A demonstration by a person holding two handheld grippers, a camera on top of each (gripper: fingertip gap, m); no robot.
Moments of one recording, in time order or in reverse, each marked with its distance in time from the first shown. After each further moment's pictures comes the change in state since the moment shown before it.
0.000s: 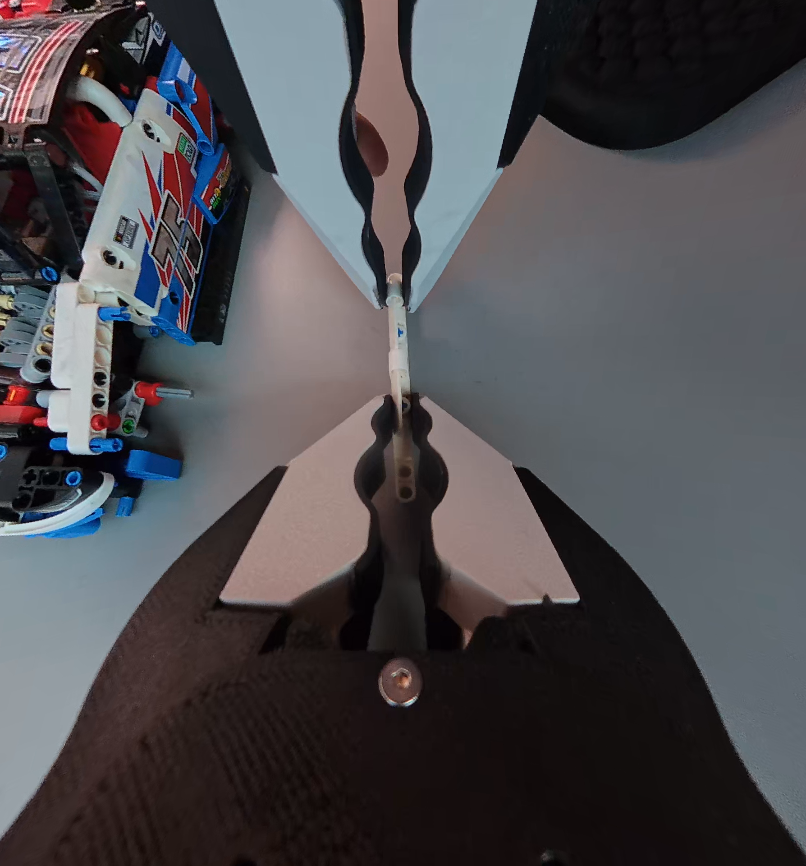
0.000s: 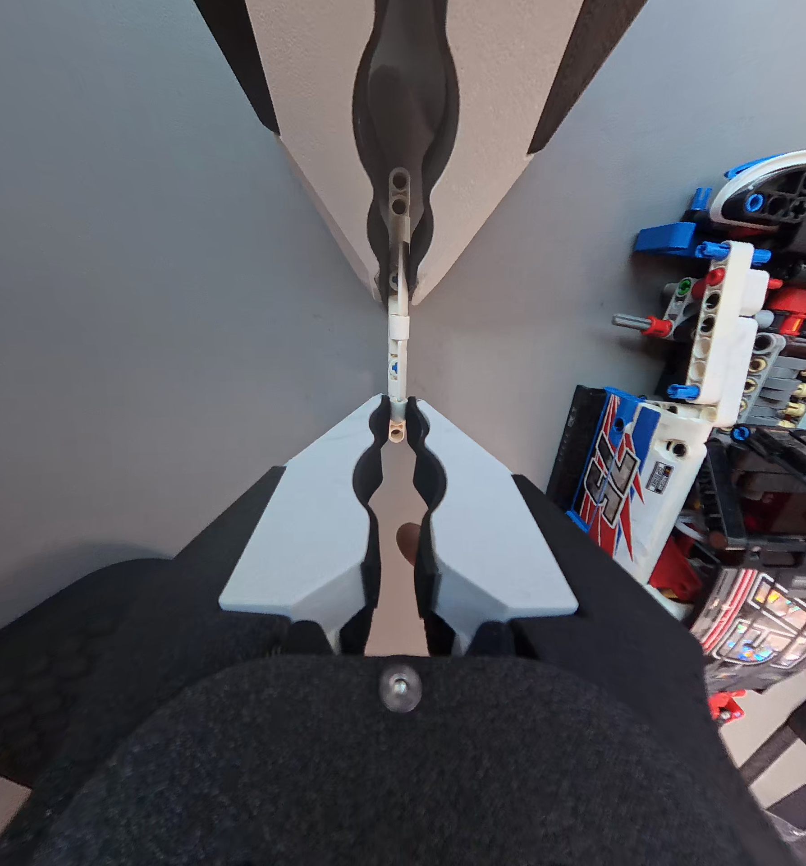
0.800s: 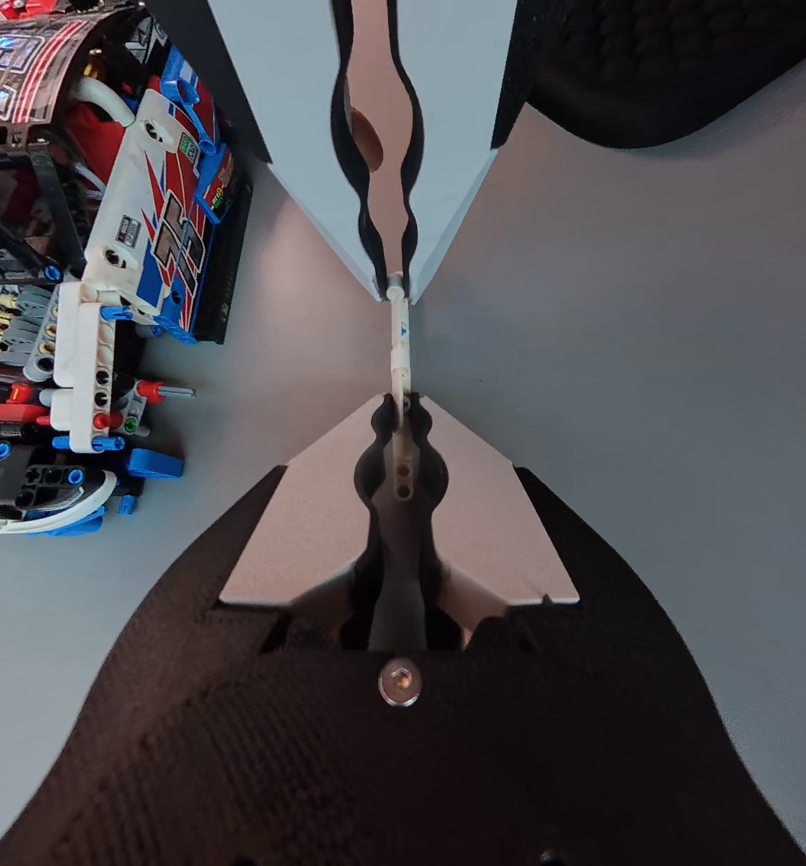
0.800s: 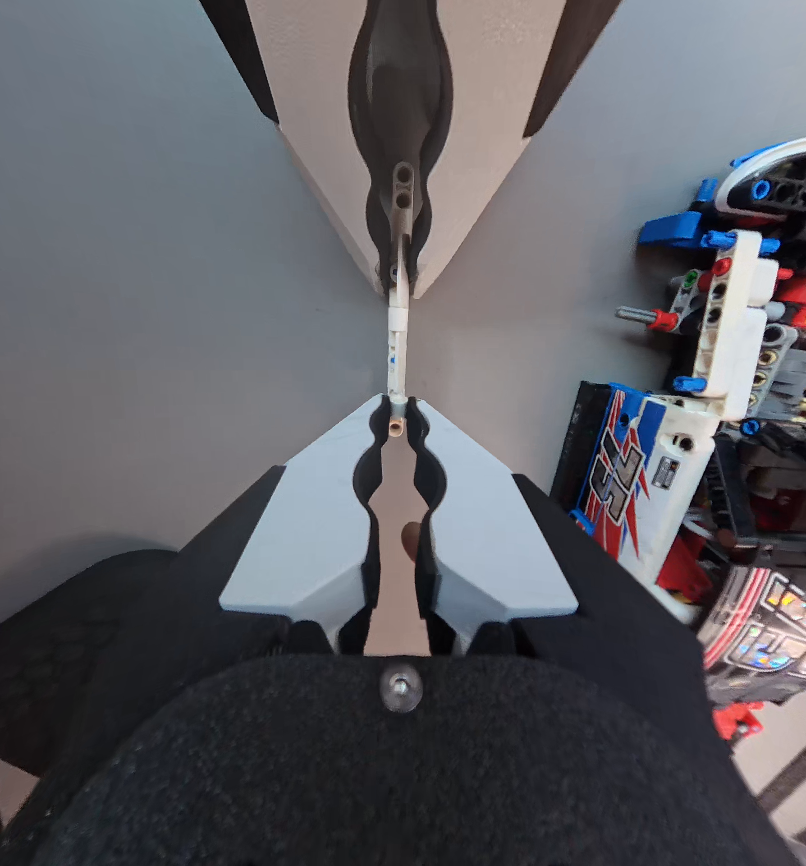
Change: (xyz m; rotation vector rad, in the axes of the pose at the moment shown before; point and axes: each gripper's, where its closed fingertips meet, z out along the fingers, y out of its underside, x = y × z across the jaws) left arm -0.001 0.000 0.000 0.000 -0.005 0.001; right arm -0.001 0.002 -0.002 0.020 -0.035 0.010
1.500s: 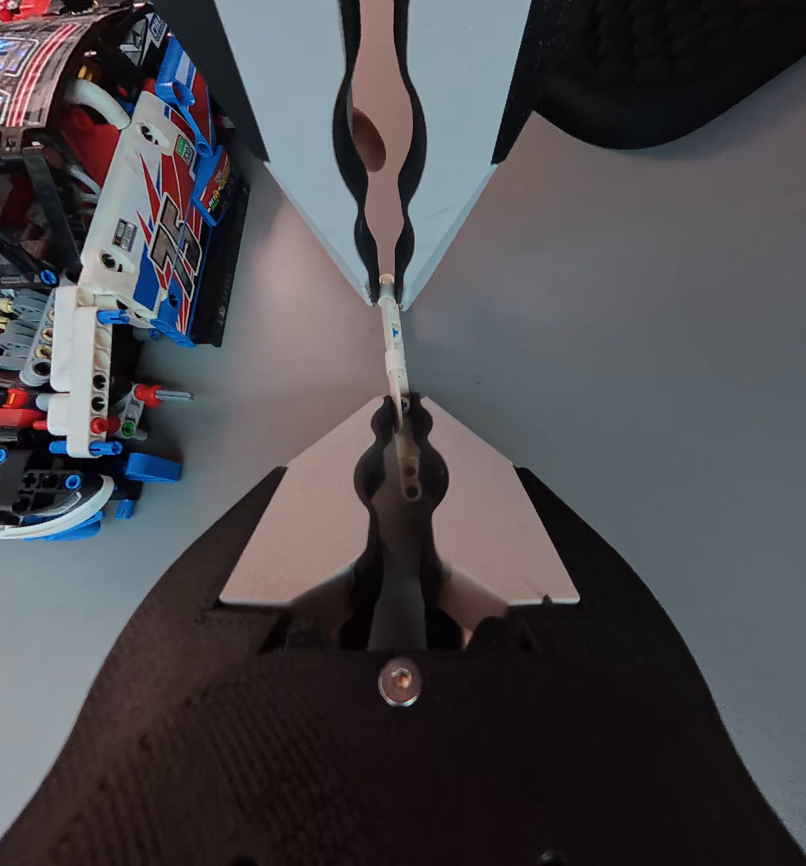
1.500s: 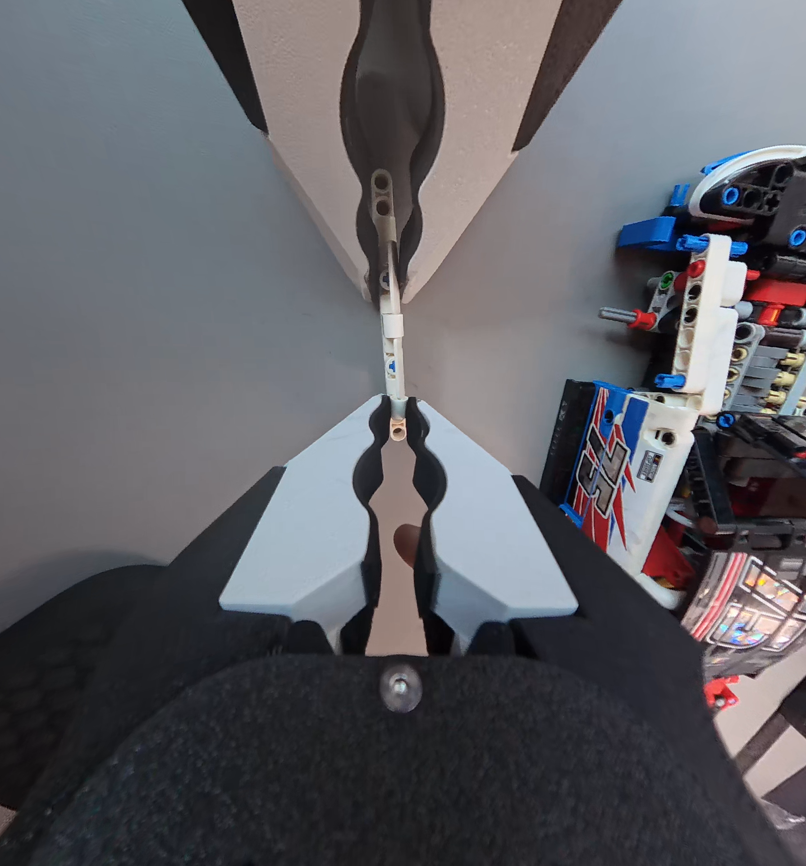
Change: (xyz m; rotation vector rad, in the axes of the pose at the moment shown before) left arm 0.001 -0.001 0.001 -0.002 0.006 0.002; right arm 0.003 -0.002 0.000 -0.004 0.069 -0.005
